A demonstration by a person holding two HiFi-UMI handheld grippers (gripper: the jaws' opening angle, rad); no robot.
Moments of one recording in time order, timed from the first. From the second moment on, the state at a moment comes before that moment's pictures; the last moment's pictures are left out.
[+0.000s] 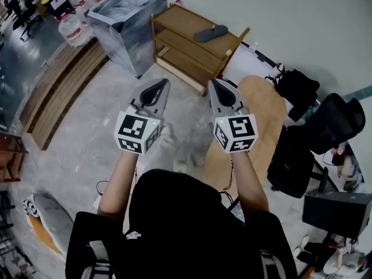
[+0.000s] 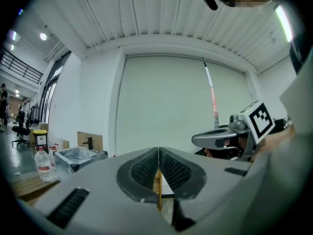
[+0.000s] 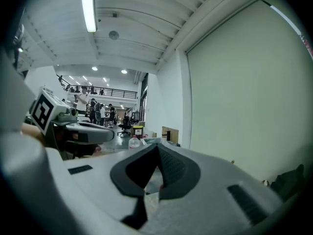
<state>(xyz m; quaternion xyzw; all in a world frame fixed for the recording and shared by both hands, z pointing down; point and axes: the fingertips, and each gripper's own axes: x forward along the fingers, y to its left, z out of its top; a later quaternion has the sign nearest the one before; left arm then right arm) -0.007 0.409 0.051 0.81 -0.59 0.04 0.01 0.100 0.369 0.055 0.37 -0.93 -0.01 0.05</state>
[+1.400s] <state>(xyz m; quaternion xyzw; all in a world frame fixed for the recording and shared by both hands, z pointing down) -0.094 0.158 0.051 0.83 -0.55 0.03 0.05 0.012 0.128 0.055 0.39 -0.92 0.01 0.07</state>
